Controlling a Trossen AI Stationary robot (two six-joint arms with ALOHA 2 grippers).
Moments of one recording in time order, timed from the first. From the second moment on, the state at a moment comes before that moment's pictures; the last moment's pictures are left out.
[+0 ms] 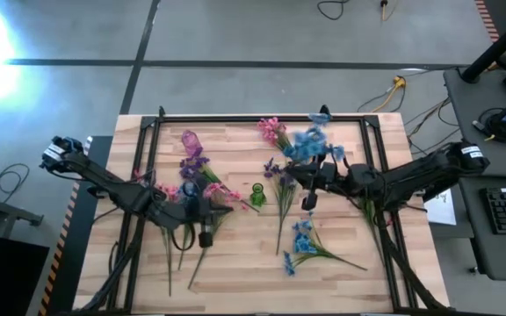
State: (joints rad) left arm -0.49 1.21 0.82 -0.01 -0.61 -0.11; right arm 0.10 1.21 0.48 0.92 0.35 -0.14
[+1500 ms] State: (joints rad) left arm -0.37 1.29 0.84 0.36 -0.20 0.15; right arm 0.05 1.21 0.33 1.07 0.26 -0.10
